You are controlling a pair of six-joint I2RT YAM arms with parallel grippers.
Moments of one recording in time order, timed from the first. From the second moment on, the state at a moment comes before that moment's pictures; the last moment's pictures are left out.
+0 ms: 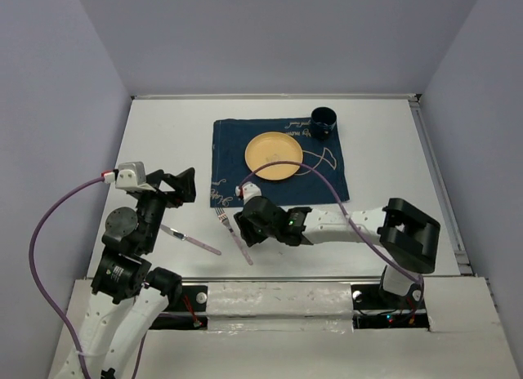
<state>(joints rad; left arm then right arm) -0.38 0.36 0.68 -0.26 -0.22 -0.33 1.15 1.69 1.04 -0.12 0.21 0.46</state>
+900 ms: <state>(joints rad) -0.38 0.36 0.68 -0.24 -0.31 -0.32 1.28 1.88 1.21 -0.17 0.42 0.53</state>
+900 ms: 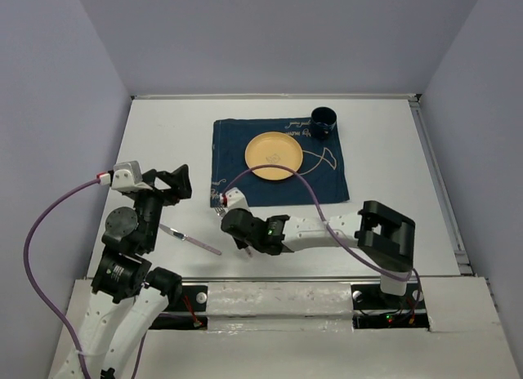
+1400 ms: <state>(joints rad) -0.39 0.37 0.68 -0.21 -0.39 -0.30 1.04 1.95 1.46 -0.05 0.50 0.50</state>
